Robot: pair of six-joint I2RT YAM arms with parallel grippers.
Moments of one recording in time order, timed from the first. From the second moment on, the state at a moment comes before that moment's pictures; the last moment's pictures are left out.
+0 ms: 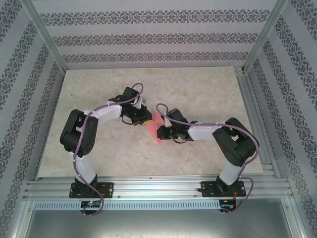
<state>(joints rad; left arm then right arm) -0.42 1.87 1.19 -0.42 0.67 -0.75 0.67 1.74 0.80 0.05 -0.37 0.57</state>
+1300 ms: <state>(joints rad) -0.44 2.02 1.23 -0.42 0.65 -0.68 0.55 1.76 0.79 0.07 -0.53 0.60</state>
